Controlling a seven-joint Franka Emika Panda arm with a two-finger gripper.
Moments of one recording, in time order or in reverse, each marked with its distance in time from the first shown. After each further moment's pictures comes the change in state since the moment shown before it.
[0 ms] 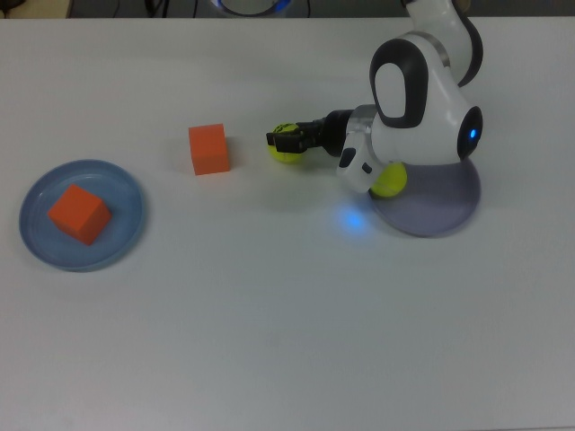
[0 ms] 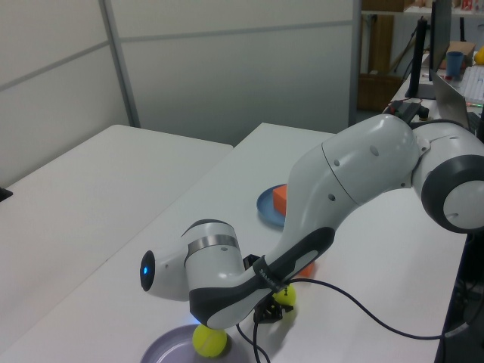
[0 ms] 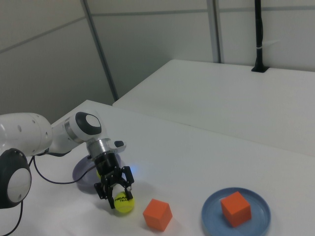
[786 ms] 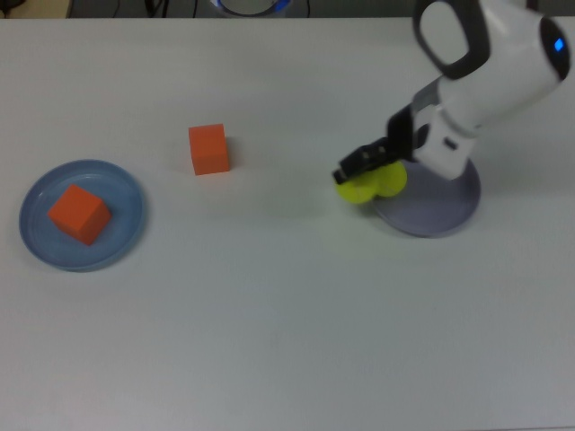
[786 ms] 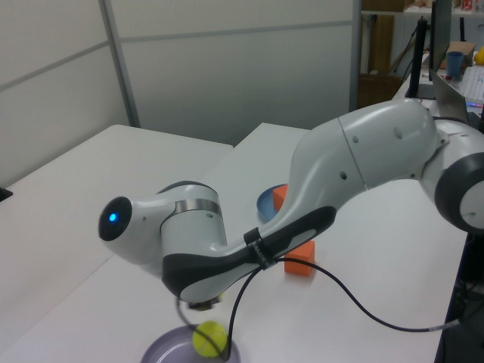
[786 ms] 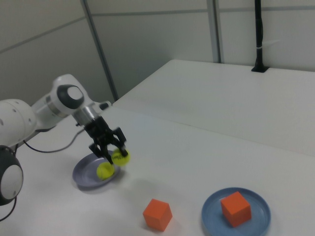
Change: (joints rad) arm 0.056 -0.040 0.023 0.194 -0.001 0.273 0.035
